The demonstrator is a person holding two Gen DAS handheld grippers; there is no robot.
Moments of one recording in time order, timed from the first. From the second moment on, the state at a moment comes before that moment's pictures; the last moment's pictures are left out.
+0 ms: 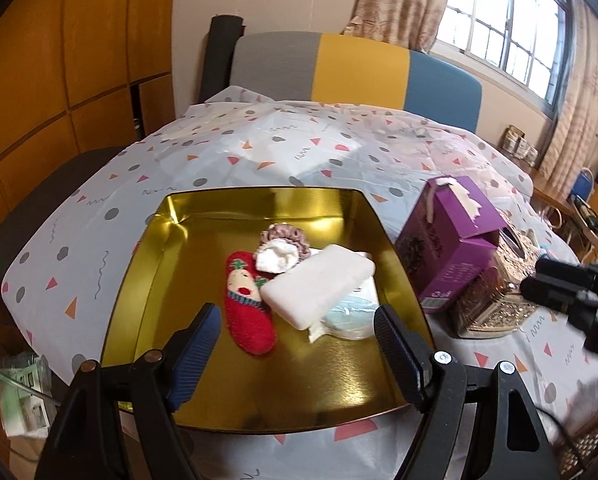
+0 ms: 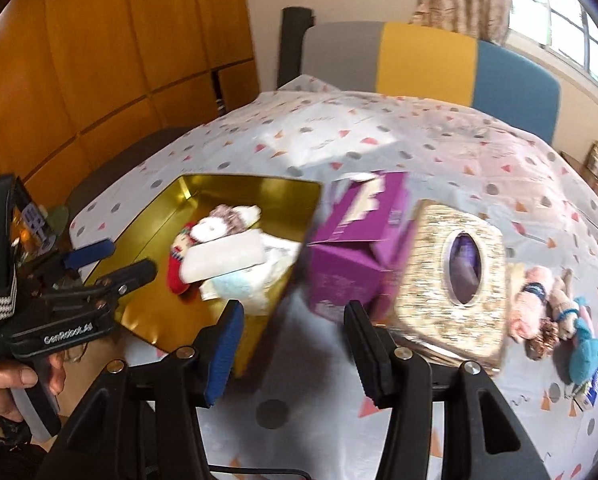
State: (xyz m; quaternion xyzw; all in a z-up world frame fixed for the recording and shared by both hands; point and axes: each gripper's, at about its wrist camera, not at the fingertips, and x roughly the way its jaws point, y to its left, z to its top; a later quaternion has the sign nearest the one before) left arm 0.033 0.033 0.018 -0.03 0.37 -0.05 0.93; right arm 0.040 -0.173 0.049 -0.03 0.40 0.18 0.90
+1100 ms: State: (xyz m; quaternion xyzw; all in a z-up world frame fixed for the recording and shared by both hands) left arm 0.012 -0.100 0.063 0.10 0.33 -0.22 0.91; right arm 0.040 -0.502 -0.002 0.20 0.40 -0.20 0.87
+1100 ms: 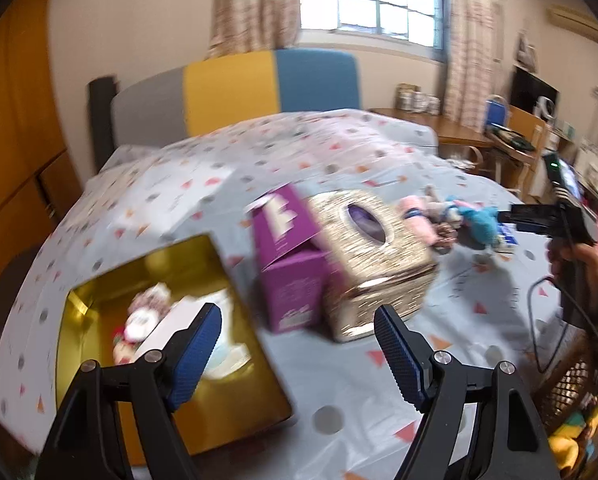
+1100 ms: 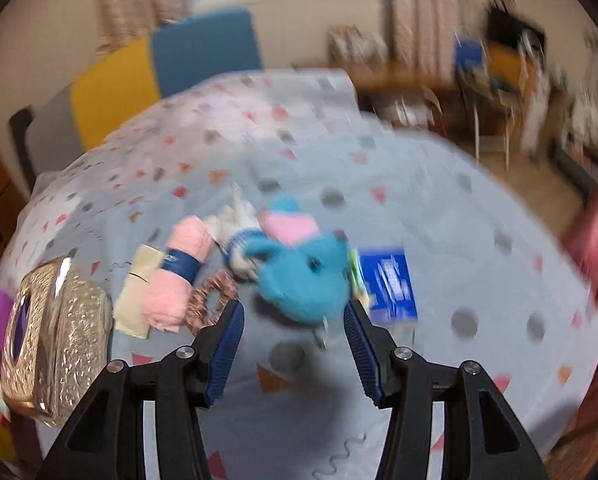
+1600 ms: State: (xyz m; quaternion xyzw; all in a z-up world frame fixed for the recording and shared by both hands) left arm 0.051 -0.229 0.084 0.14 0.35 -0.33 0.87; right arm 0.027 -0.528 -0.011 0.28 0.39 -0.20 0.85
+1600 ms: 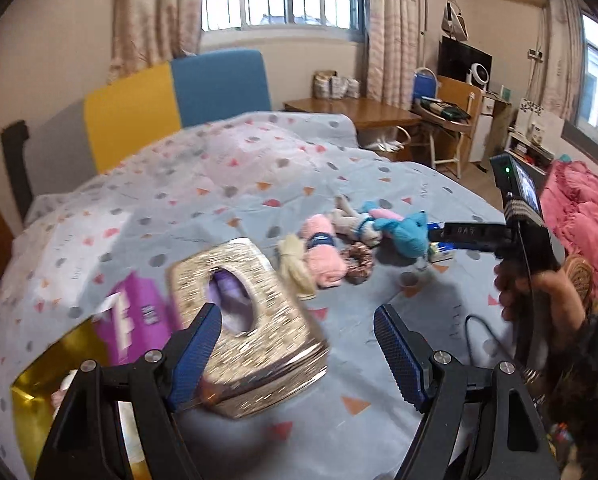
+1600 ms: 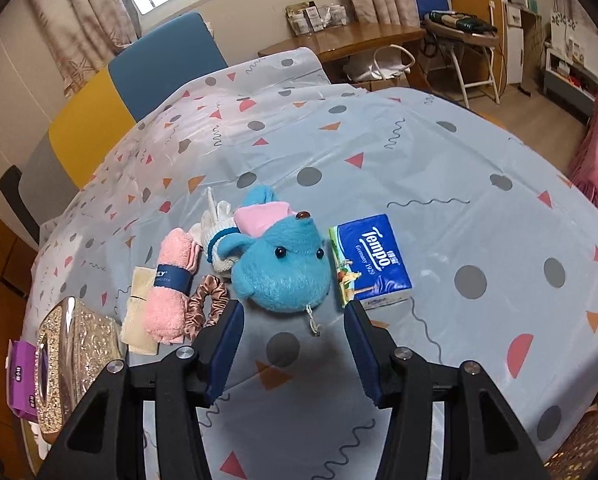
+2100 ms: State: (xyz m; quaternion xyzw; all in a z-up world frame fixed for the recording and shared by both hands) left arm 0.145 -0.343 0.036 0.11 0.47 -0.33 0.81; right arm 0.026 -0.530 -0.012 0.31 0.39 -0.17 0.85
